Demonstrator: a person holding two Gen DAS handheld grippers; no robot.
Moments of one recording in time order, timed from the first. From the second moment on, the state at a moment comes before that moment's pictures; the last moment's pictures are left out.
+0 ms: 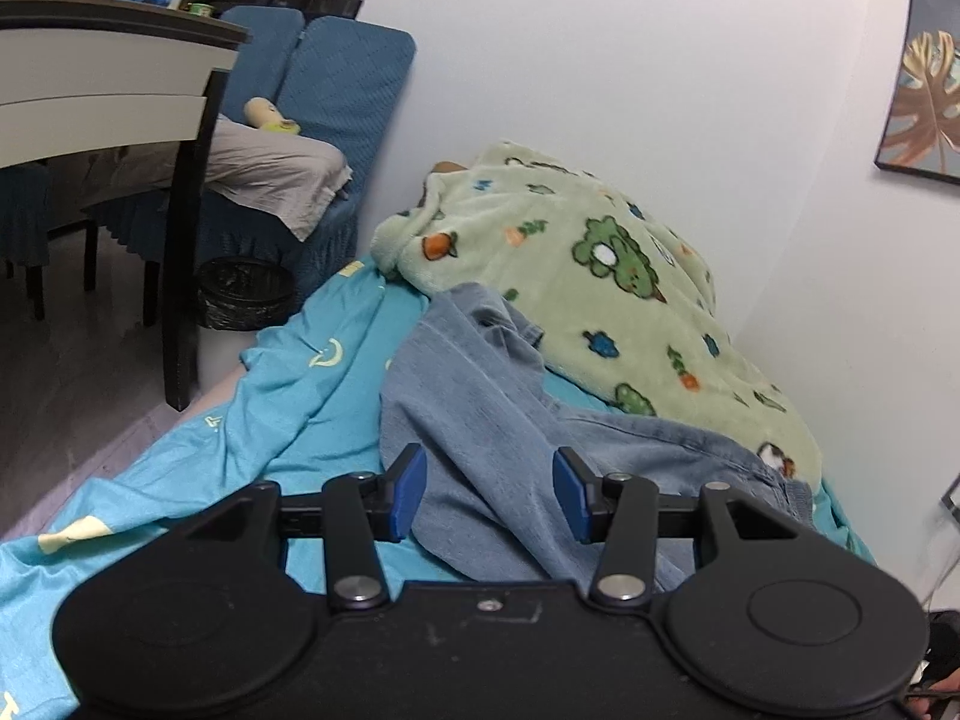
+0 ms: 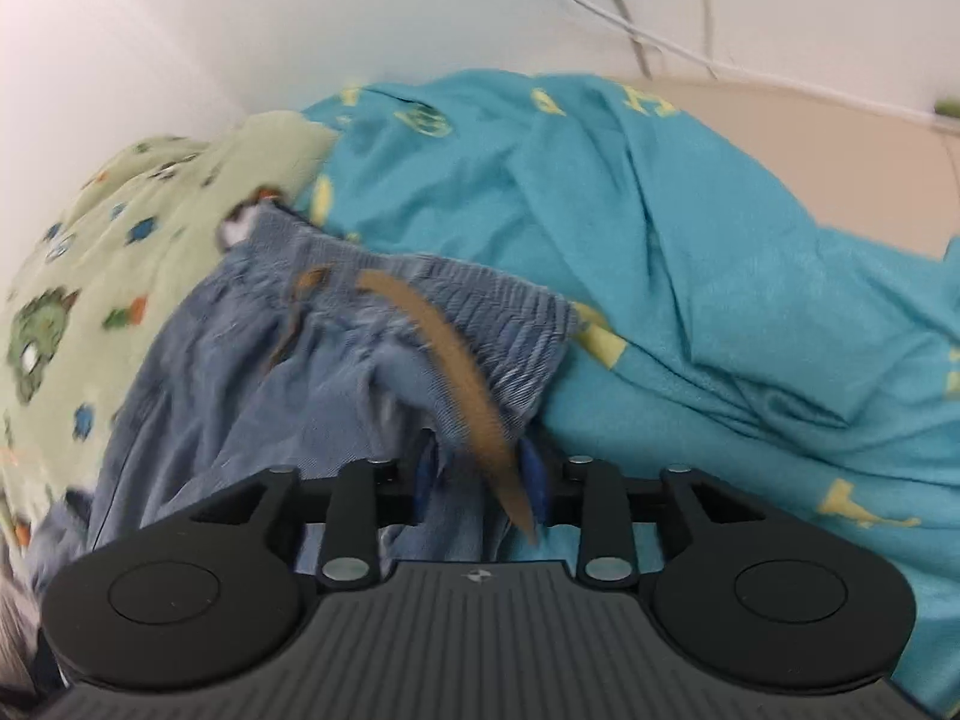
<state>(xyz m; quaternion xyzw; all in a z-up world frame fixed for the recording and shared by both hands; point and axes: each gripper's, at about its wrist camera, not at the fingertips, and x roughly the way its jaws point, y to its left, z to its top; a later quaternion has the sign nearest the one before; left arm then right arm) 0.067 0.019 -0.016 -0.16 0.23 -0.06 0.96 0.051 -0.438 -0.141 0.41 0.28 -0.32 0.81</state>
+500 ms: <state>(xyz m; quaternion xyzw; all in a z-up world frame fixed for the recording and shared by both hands) 0.092 0.059 -0.009 -0.21 0.25 0.00 0.95 0.143 -0.265 -0.072 0.16 0.22 0.05 0.96</state>
